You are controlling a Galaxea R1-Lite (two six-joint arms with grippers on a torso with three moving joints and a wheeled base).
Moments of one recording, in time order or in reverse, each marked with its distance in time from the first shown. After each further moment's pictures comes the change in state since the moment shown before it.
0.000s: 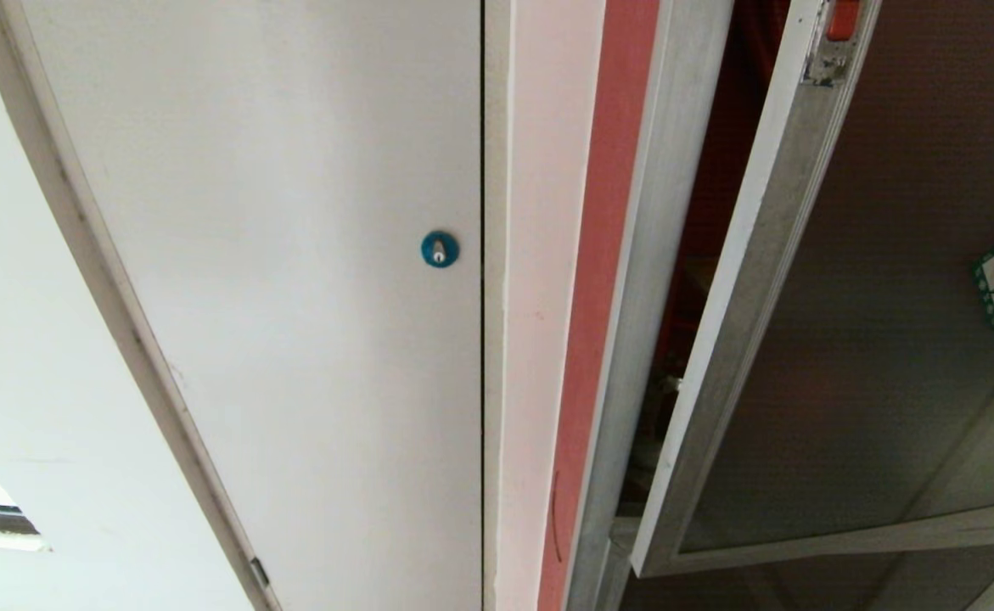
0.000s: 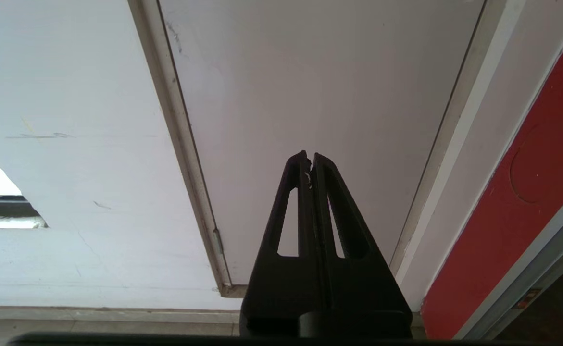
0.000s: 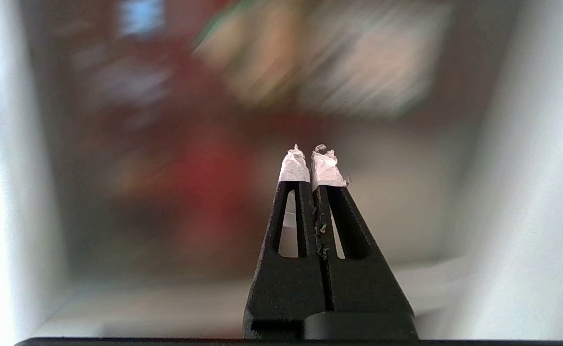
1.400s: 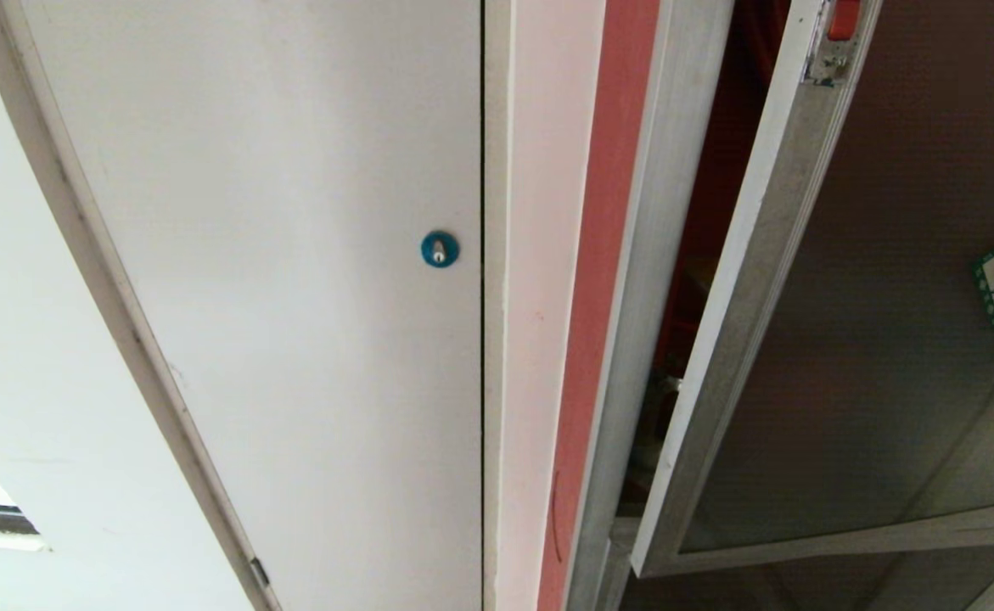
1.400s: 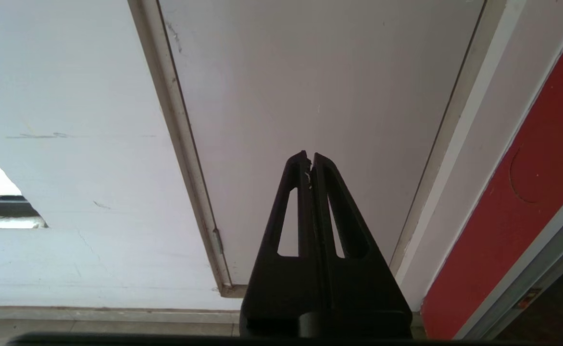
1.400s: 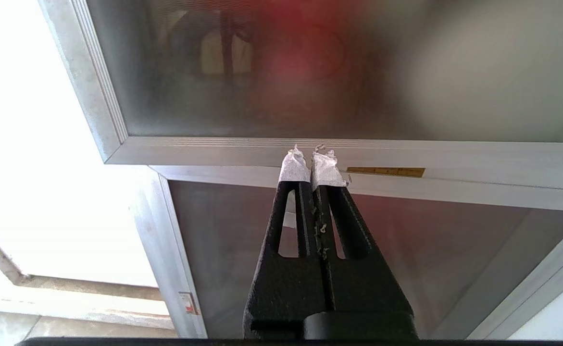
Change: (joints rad) left arm 0.000 0.000 0.000 0.000 0.000 0.000; right arm -0.002 -0.047 0.364 0.016 0.194 0.115
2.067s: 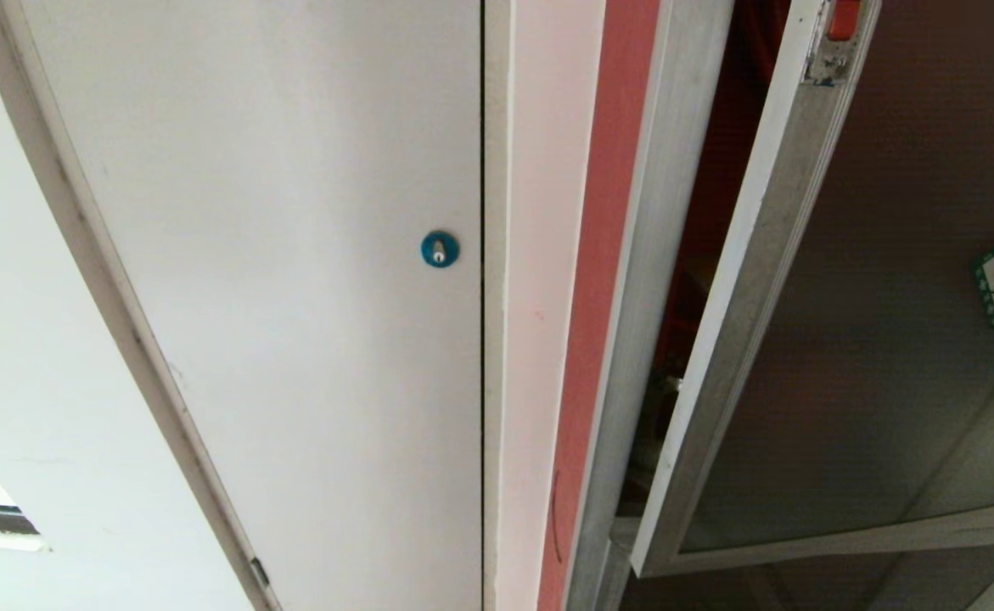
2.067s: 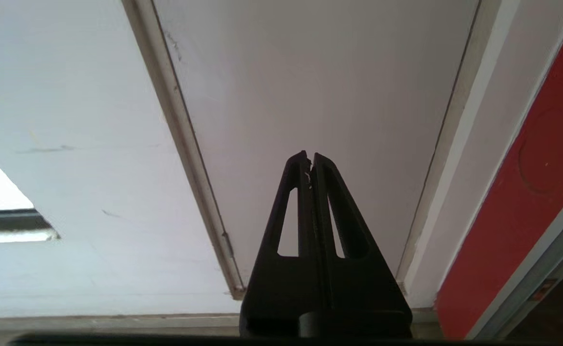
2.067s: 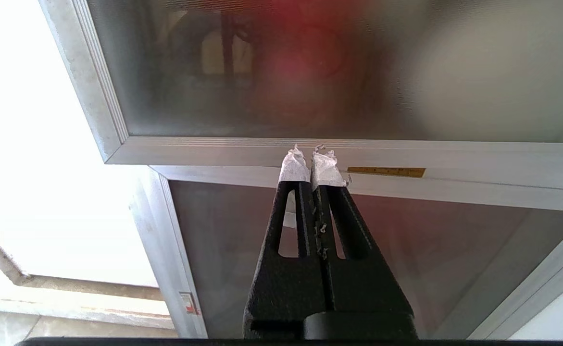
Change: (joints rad) left arm 0.000 0.000 -0.020 0.003 -0.021 0.055; right arm 0.000 0.000 0.000 0.000 0.000 0.000
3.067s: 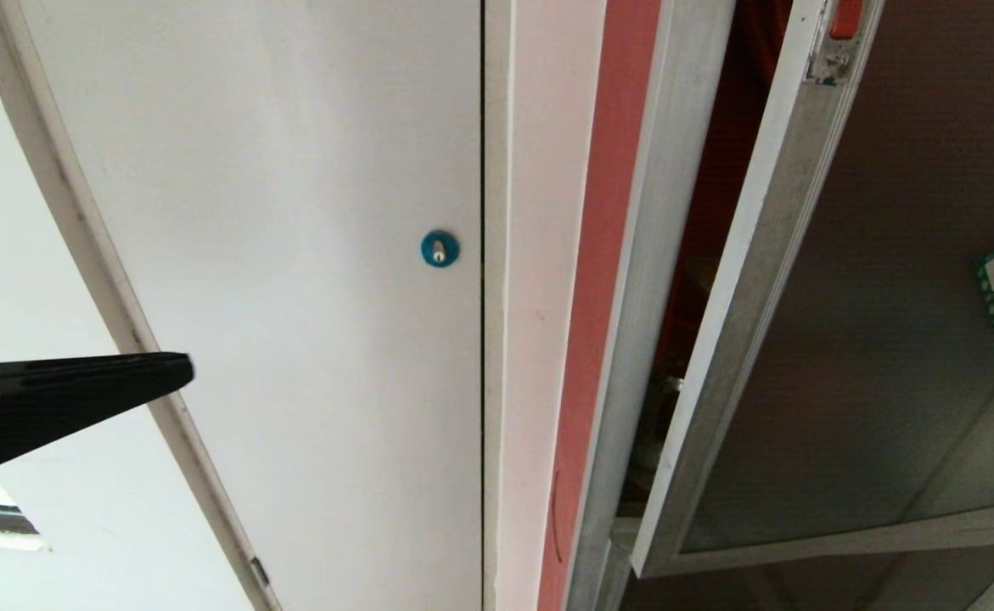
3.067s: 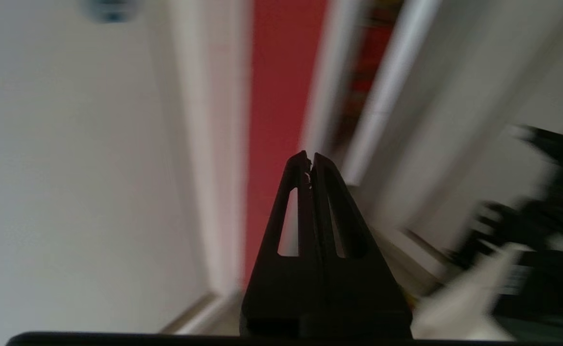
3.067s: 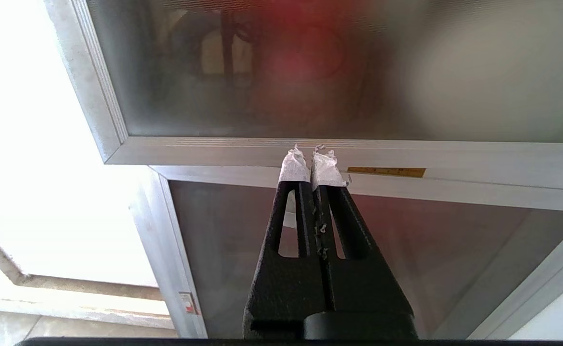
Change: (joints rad) left arm -0.287 0.967 -0.831 -0.004 -0.570 -0.109; right arm 0.000 0.000 0.000 0.000 0.000 0.000
